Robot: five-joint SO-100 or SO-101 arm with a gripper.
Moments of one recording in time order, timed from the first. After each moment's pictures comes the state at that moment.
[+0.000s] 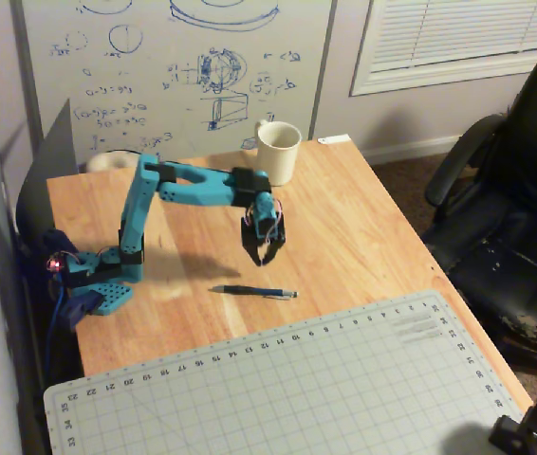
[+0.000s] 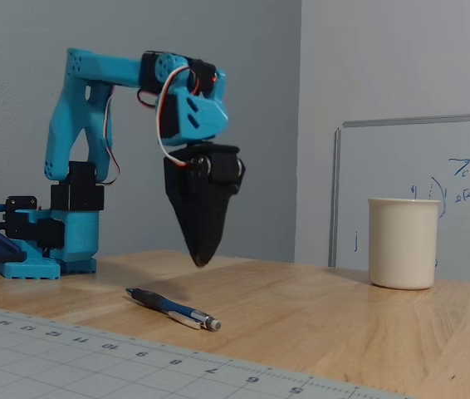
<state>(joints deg) 17.2 74.9 88.7 67.1 -0.5</state>
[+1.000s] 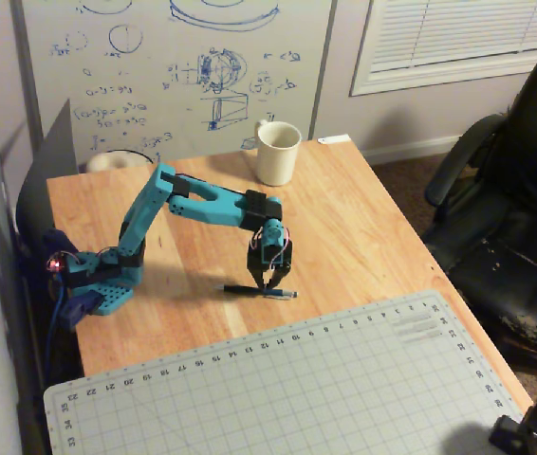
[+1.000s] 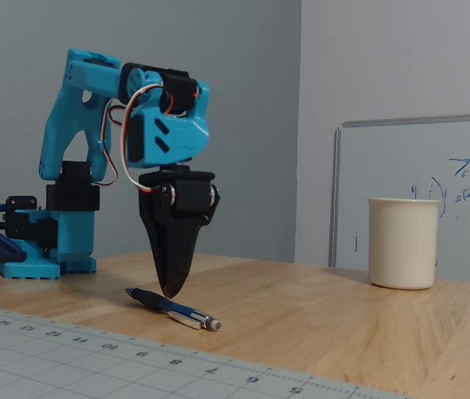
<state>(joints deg) 24.8 65.1 83.0 67.1 -0.5</state>
